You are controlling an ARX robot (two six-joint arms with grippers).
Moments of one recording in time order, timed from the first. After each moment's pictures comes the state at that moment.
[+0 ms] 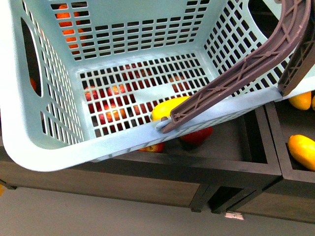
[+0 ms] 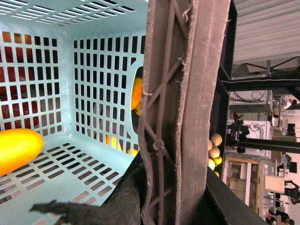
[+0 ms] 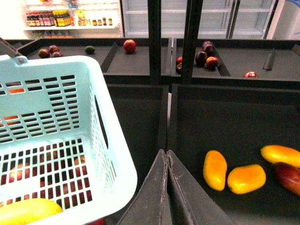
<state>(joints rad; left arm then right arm) -0.58 1.69 1.31 -0.12 0.20 -1.03 0.00 0.83 0.12 0.70 0.00 0.00</state>
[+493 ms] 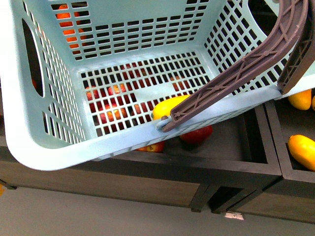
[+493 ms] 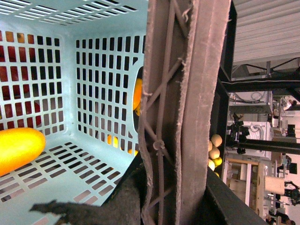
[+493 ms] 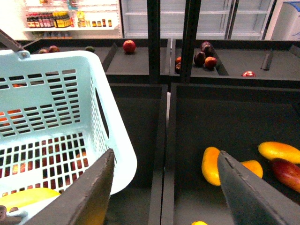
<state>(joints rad) -0.57 1.69 1.31 -0.12 0.20 -1.03 0.00 0.75 0.09 0.66 0.00 0.00</state>
